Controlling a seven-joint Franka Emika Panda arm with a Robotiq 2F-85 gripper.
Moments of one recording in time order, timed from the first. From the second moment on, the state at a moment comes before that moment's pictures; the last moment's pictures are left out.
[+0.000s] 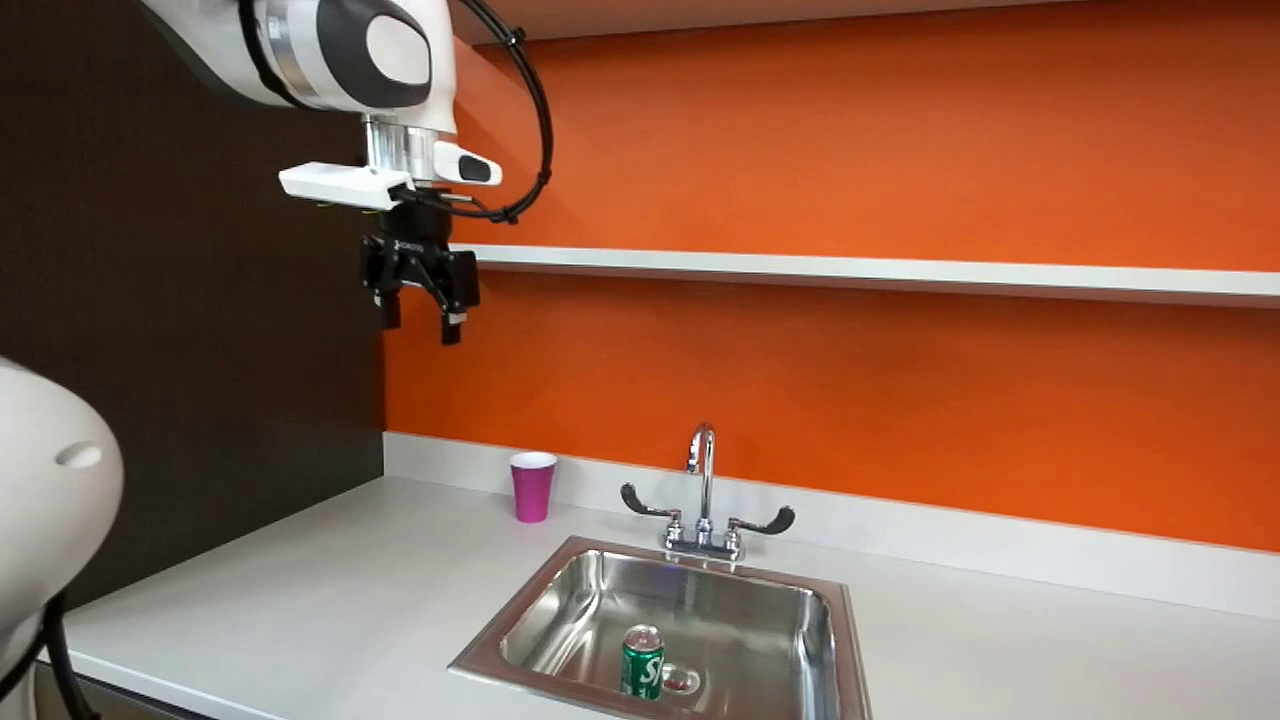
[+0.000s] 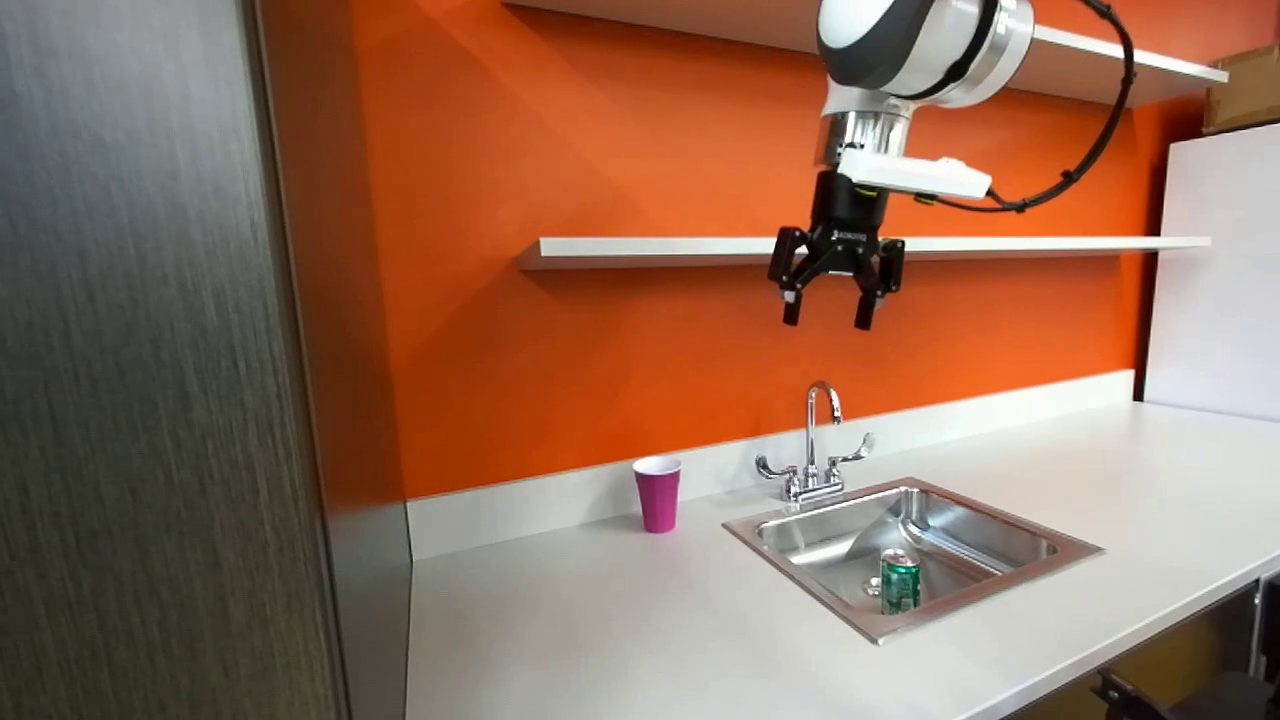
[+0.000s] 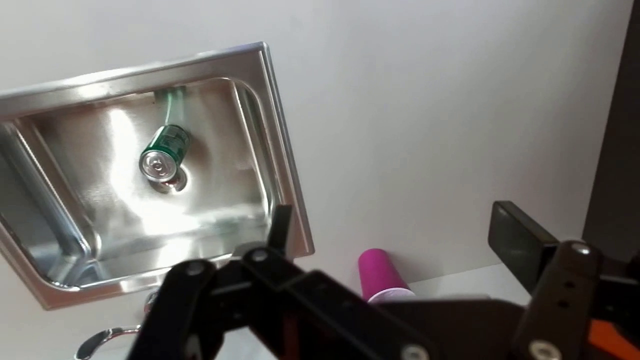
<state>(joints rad) 0.01 -0.55 0.06 -2.46 0.11 2.08 0.12</state>
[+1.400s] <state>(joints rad) -0.10 -0.21 -0.14 -2.46 0.07 2.28 0.03</state>
